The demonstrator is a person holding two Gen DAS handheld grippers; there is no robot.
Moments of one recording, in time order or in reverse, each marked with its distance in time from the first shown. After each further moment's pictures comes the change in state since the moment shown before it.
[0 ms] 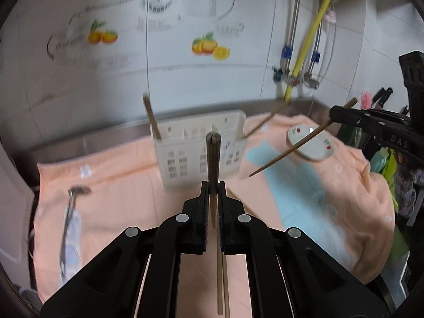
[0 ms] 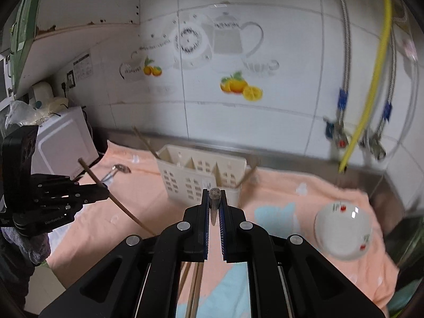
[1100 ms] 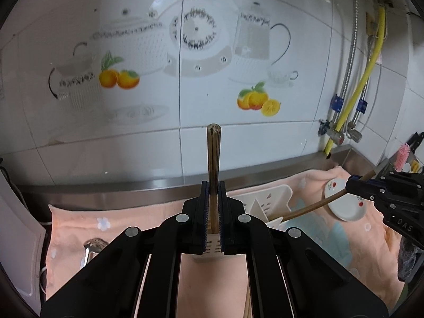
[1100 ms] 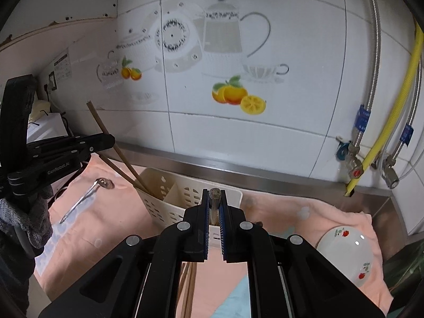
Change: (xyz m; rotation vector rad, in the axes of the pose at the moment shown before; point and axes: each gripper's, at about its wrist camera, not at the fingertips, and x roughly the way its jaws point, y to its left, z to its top) left arm 0.056 0.046 0.098 -0.083 -0.092 0.130; right arm 0.075 -0.012 0.051 0.010 0.049 -0.035
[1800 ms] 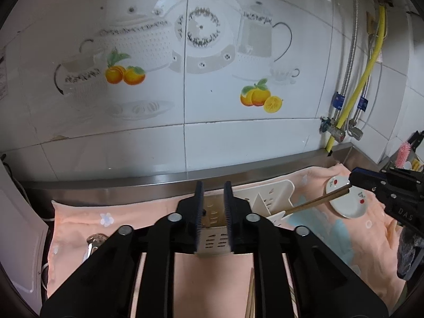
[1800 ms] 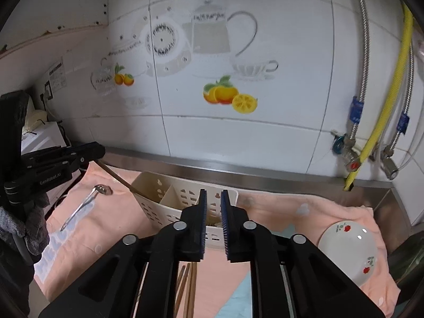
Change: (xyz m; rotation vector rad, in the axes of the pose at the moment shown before) left arm -0.011 0.003 -0.007 -0.001 -0.008 0.015; right arm -0.008 -0.008 -0.005 0.044 -0.035 -0.006
